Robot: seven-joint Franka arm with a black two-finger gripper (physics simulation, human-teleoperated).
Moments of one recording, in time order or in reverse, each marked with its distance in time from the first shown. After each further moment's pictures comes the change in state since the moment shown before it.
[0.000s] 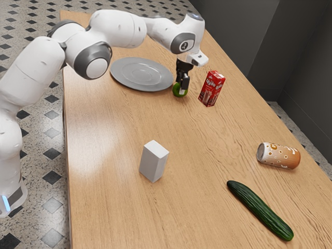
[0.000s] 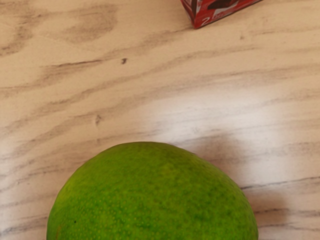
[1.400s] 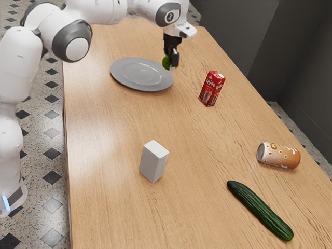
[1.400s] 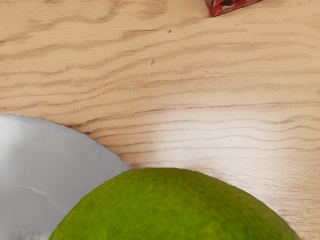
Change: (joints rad) arm 0.026 -0.272 0.066 -0.173 -0.018 -0.050 -0.021
